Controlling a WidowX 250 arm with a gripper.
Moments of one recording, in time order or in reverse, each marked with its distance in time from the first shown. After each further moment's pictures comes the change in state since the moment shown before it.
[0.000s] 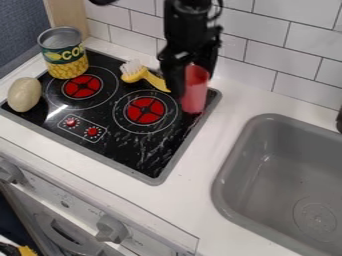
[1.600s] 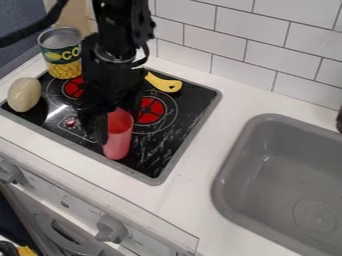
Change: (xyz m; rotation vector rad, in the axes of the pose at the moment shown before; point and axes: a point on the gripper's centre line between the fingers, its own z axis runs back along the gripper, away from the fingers) arm 0.008 0.113 -0.015 0.161 -0.095 0.149
